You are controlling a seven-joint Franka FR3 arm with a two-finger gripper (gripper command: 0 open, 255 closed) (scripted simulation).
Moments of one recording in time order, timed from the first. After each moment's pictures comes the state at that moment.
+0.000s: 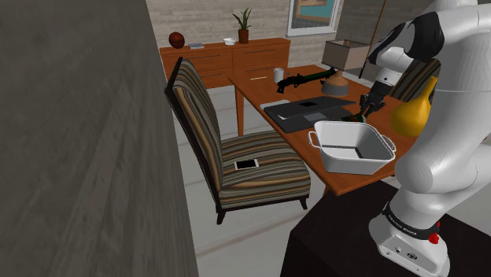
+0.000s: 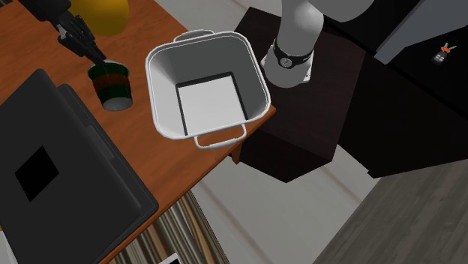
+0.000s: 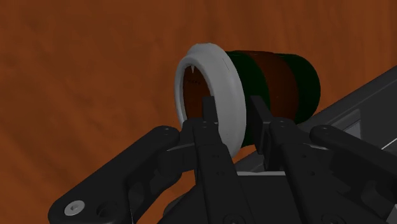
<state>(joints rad) -0.53 0.32 -0.57 -1.90 0.46 1.84 -0.57</state>
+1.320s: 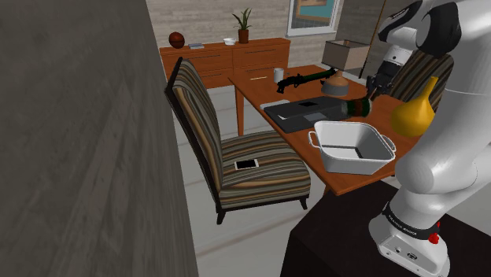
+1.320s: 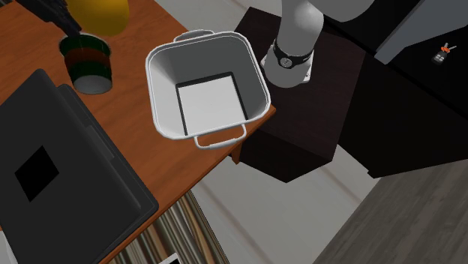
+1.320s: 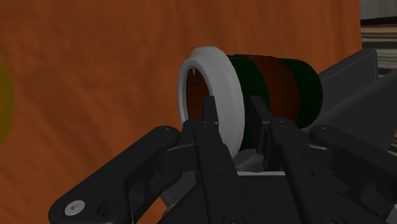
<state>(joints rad) -0.52 0.22 -0.59 -1.78 0.39 1.66 -0.48</state>
